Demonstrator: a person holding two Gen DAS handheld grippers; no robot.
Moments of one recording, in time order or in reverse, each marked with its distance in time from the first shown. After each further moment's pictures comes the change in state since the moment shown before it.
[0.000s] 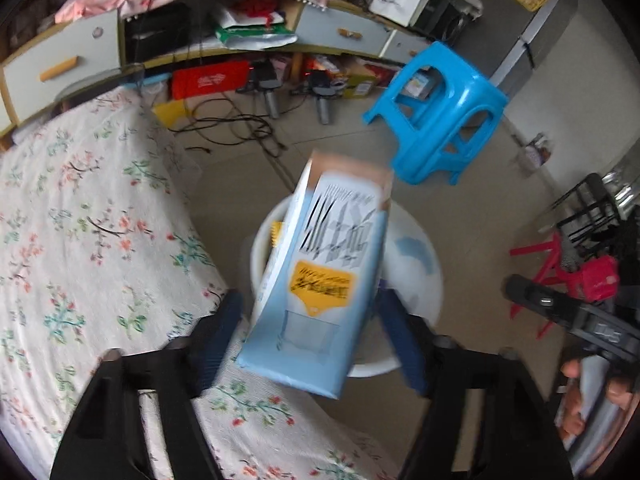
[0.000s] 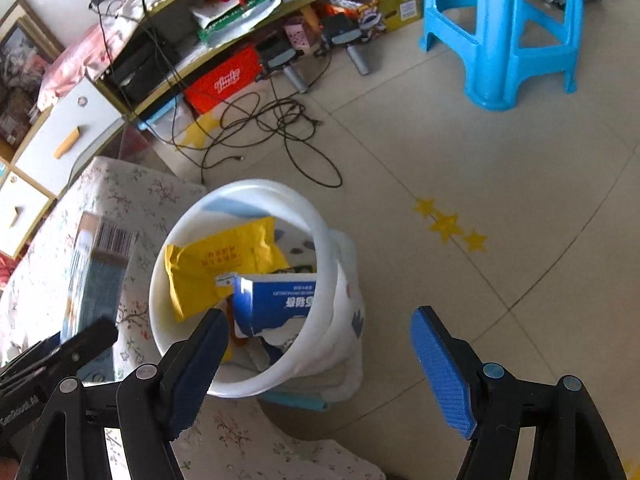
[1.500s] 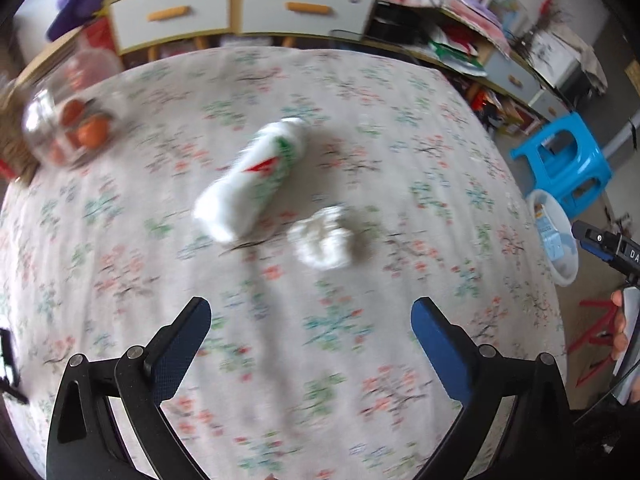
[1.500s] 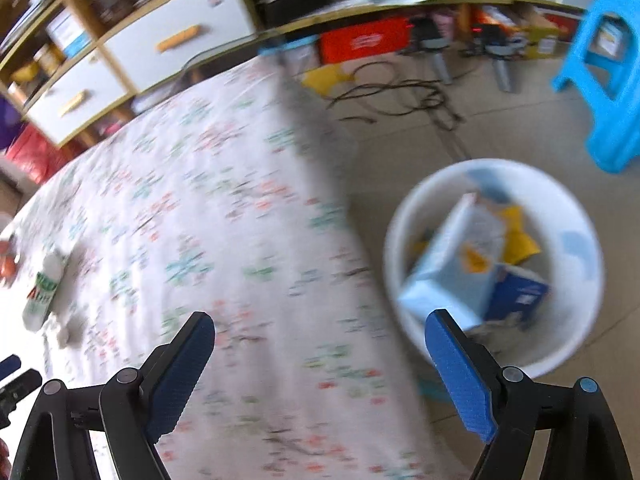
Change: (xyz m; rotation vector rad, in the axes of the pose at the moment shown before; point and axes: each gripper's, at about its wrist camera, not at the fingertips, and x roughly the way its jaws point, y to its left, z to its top) left arm -0.173 0.289 -0.154 -0.344 0.007 0.298; right arm 0.051 0.231 -0.065 -0.365 0.094 0.073
